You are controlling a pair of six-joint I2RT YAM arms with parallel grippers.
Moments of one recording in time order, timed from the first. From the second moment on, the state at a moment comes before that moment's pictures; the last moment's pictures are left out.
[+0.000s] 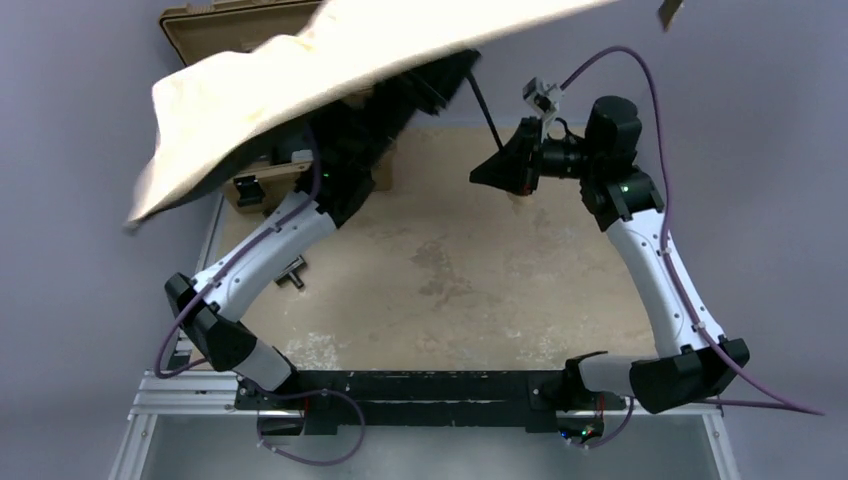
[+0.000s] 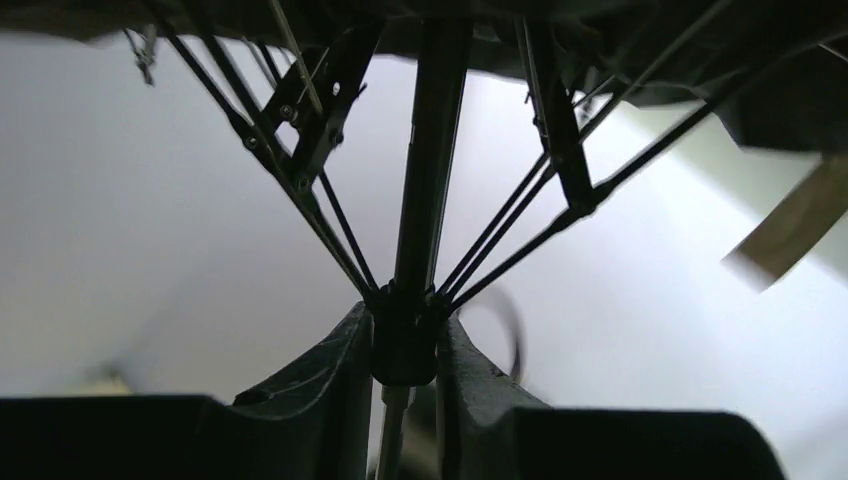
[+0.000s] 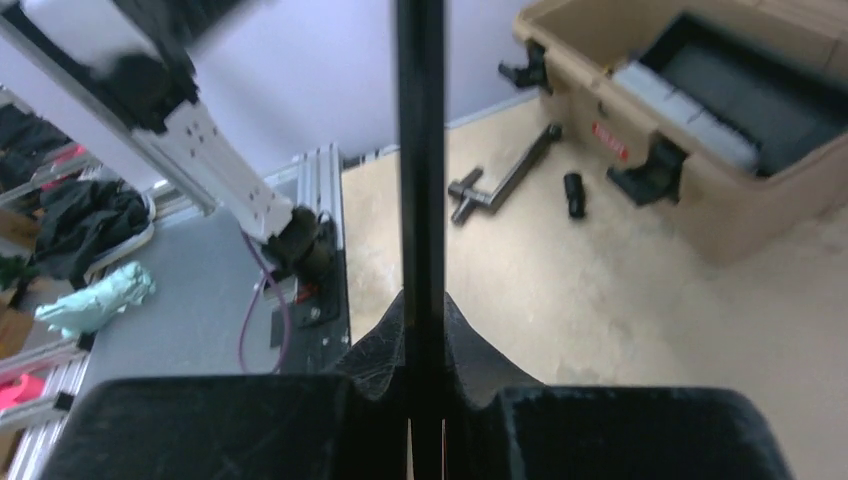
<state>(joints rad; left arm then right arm) -0.71 1.54 1.72 0.42 0.01 -0.85 0.24 1.27 1.42 -0.34 -1.15 0.16</state>
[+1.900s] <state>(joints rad) -1.05 0.37 1.06 -0.78 0.33 -0.35 0.11 1.42 2.04 -1.06 -0.55 -0.50</state>
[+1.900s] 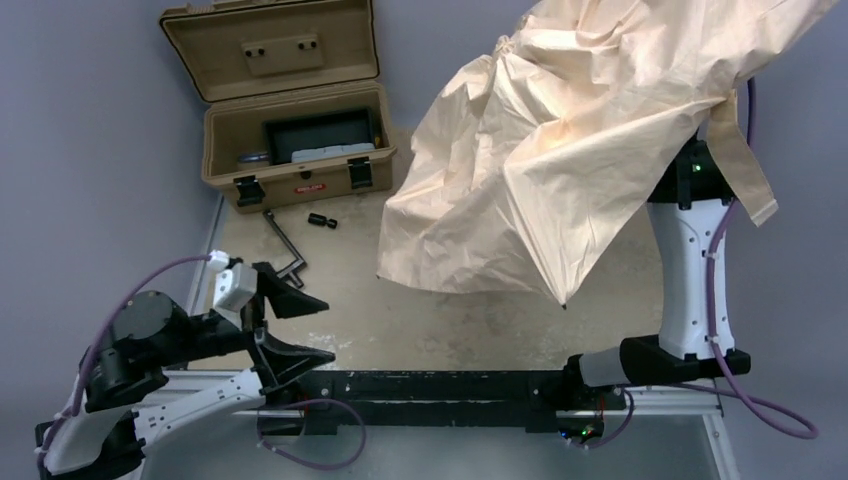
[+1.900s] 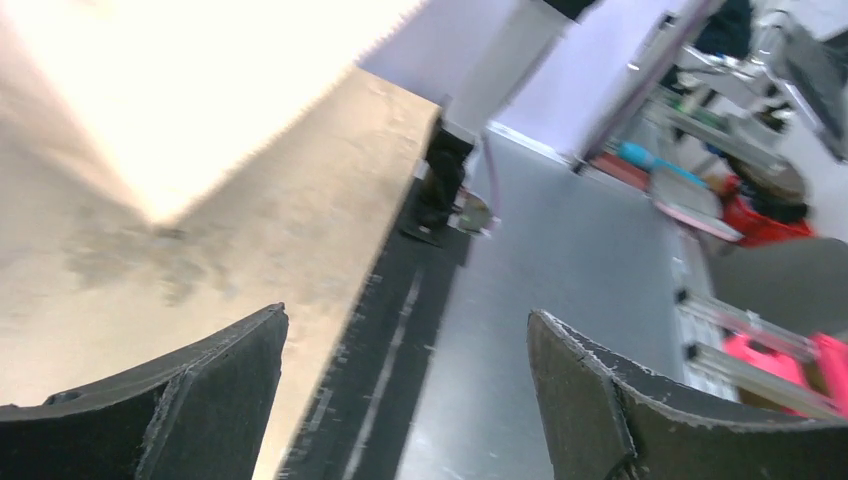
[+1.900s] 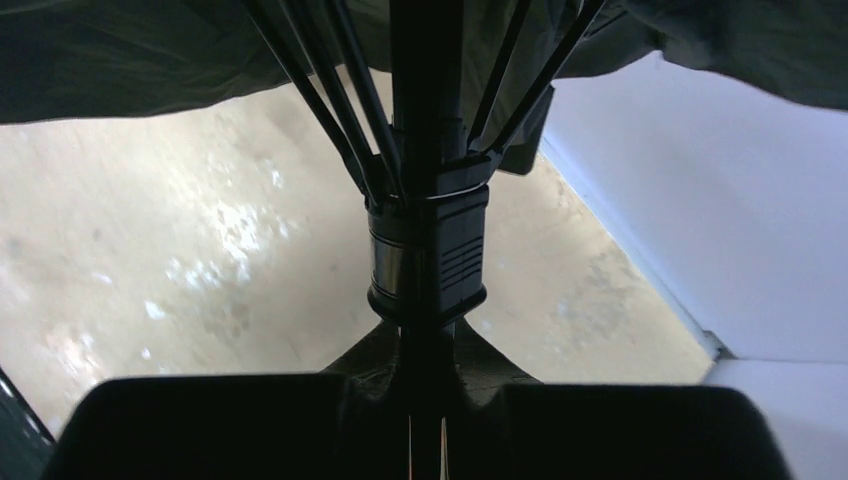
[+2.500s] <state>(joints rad) -1.05 0.49 1.06 -0.85 0.09 -0.16 0.32 1.30 1.79 -1.26 -0.29 -0.83</state>
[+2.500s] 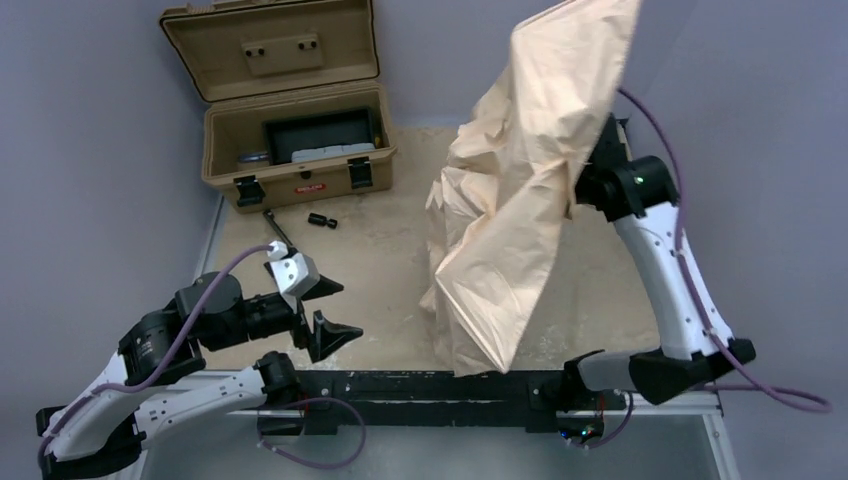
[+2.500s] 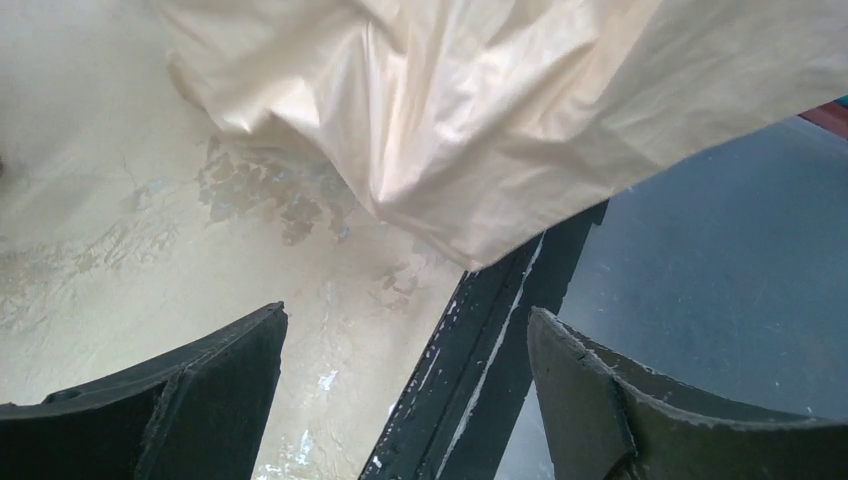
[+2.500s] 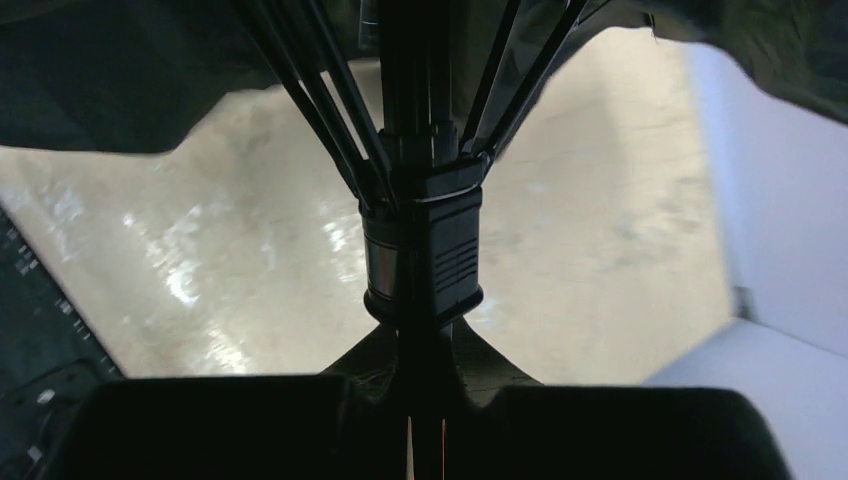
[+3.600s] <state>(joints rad) -1.05 0.61 0.78 -0.58 -0.02 -0.21 0.17 1.75 1.09 -0.78 -0.40 -0.94</state>
